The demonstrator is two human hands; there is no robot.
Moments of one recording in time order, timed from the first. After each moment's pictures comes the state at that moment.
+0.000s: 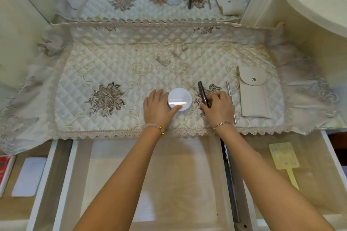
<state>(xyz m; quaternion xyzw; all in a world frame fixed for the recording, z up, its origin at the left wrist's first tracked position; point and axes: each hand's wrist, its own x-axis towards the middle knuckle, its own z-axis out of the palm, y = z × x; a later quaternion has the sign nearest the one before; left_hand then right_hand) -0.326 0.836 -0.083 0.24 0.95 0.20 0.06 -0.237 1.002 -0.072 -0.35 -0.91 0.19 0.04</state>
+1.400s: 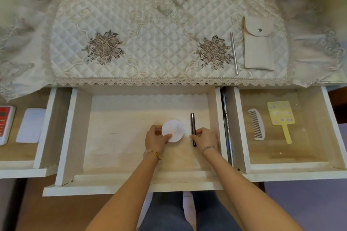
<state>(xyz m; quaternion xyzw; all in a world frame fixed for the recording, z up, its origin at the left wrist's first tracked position) -0.136 0.732 -0.170 -0.13 0.82 0.47 0.32 -0.072 0.882 -0.160 -0.46 -0.77 0.39 -0.20</state>
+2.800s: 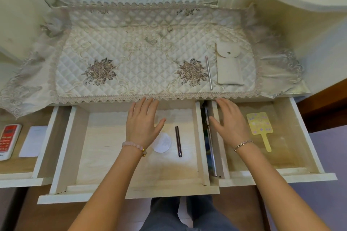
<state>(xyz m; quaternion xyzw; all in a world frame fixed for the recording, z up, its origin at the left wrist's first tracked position) -0.175 0.763 -0.057 0.34 0.93 0.12 -0.06 -0.042 0.999 -0.050 -0.21 -0.96 0.19 0.05</state>
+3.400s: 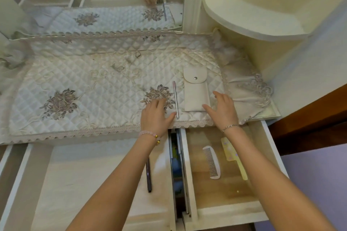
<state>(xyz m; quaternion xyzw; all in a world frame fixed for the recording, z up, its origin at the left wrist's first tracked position) -0.208 0.953 -0.054 0.30 0.93 0.20 0.04 -0.103 1.148 -0.047 -0.32 -0.91 0.25 0.06</state>
